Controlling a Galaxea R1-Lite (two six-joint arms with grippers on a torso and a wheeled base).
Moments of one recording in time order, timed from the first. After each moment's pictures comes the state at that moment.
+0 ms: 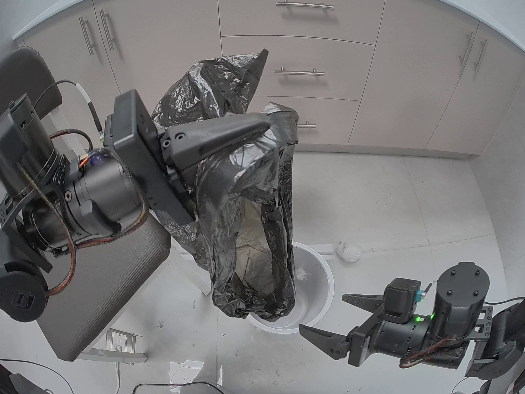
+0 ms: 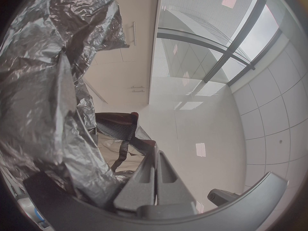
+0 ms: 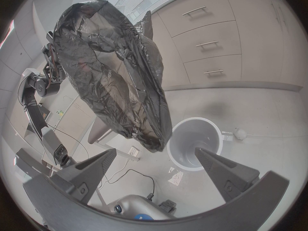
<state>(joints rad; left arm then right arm) -0.62 1.52 -0.75 -1.09 -0.67 -1.34 0.90 1.66 -0.29 -1.03 -0.11 0.31</state>
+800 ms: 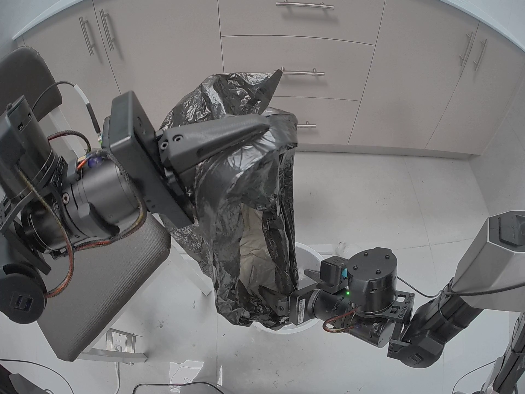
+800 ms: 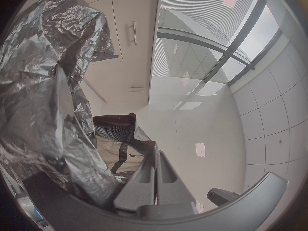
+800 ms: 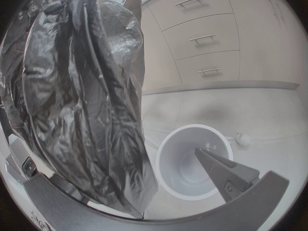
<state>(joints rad) -0.62 1.51 -0.74 -1.09 -0.67 -1.35 0.82 2.07 -0.60 -1.16 -0.16 0.30</state>
